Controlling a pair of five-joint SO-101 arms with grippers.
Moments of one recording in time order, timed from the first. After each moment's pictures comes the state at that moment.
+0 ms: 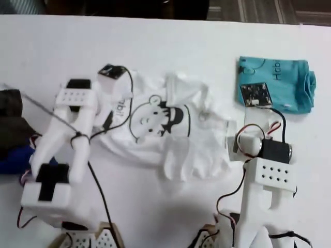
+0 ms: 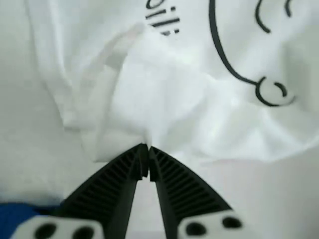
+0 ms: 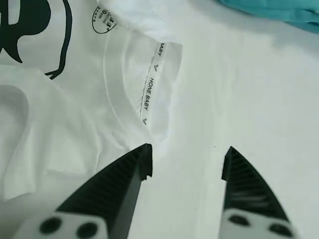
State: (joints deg) left arm -6.1 4.0 13.5 81.7 -18.6; right arm 7.8 -44.5 45.5 73.6 18.6
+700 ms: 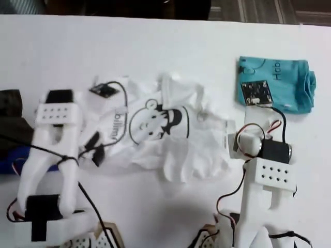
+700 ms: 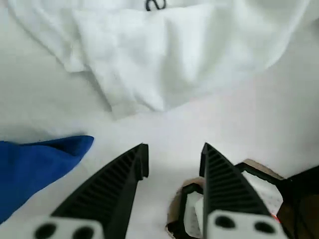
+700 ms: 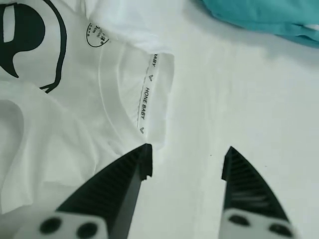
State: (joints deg) left arm -12.5 -10.9 22.1 95.3 -30.0; right arm 7.8 -44.5 45.7 71.5 18.6
